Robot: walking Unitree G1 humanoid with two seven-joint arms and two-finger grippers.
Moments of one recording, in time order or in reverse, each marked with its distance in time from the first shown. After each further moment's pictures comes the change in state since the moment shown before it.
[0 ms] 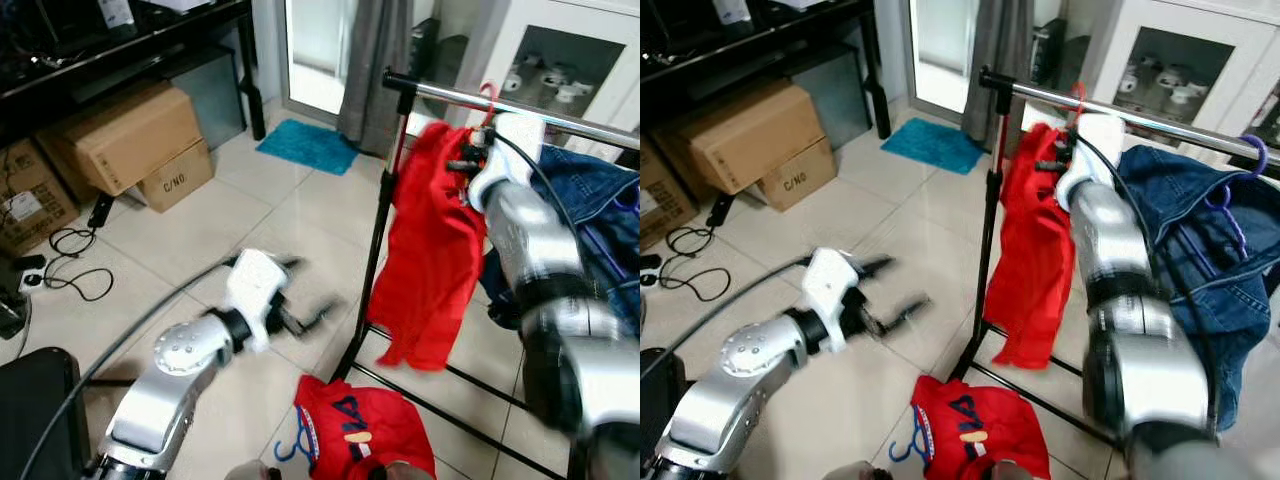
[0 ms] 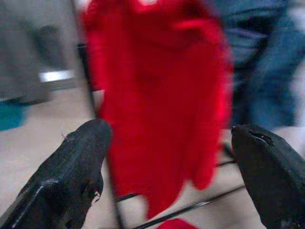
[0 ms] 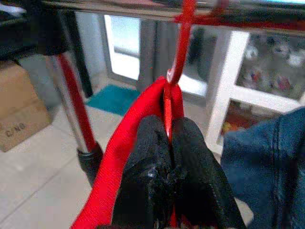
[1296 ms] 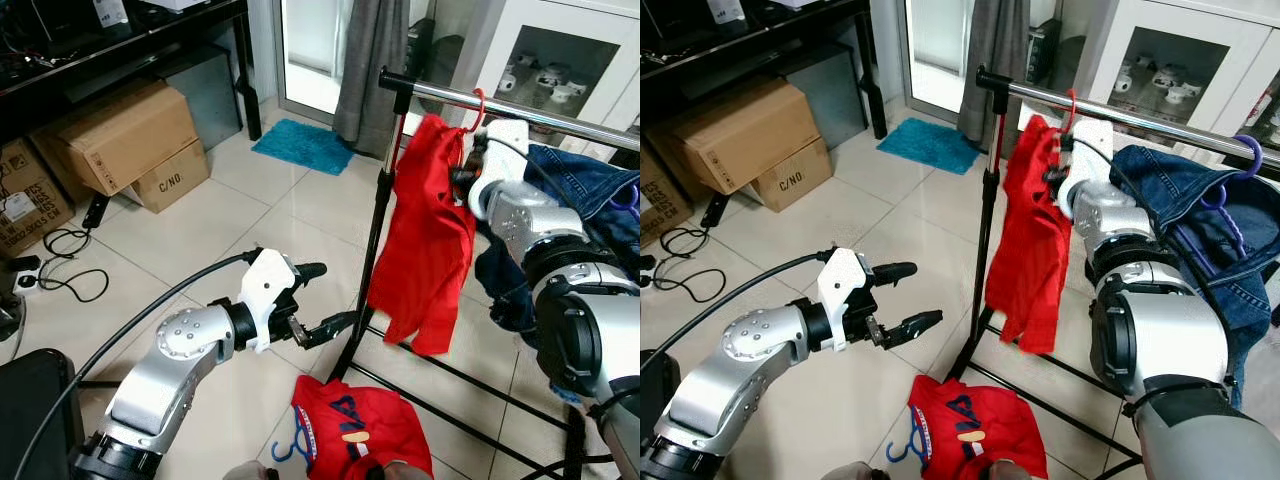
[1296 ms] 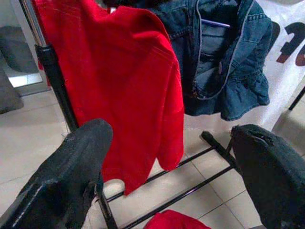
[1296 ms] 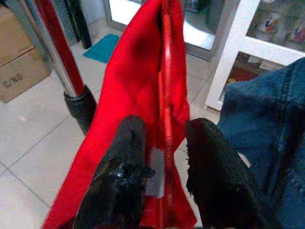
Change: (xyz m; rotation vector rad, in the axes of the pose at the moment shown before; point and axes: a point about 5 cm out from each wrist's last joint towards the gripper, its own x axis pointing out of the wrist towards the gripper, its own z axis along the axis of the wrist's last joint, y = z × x) left arm 0.004 0.008 0.006 0.058 0.042 -0.088; right arm 0.003 -0.007 -0.016 -0.023 0.228 0.040
